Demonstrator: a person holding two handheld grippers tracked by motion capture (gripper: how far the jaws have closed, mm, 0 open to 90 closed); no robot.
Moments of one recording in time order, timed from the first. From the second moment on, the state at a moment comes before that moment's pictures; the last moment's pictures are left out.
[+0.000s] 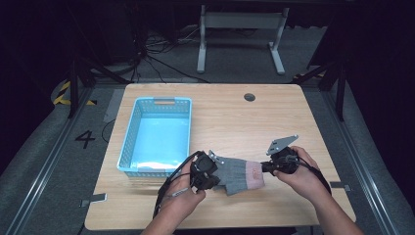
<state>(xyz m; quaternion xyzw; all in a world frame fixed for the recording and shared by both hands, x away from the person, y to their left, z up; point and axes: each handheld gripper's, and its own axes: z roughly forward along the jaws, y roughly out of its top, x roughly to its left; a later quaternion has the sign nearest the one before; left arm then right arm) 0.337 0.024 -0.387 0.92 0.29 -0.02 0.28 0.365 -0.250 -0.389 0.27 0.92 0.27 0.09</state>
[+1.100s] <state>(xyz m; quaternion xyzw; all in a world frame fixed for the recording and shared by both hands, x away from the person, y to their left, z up) 0.352 0.018 -0.414 0.92 0.30 -0.06 0.24 0.383 -0.246 -0.423 0.28 0.92 0.25 0.11</state>
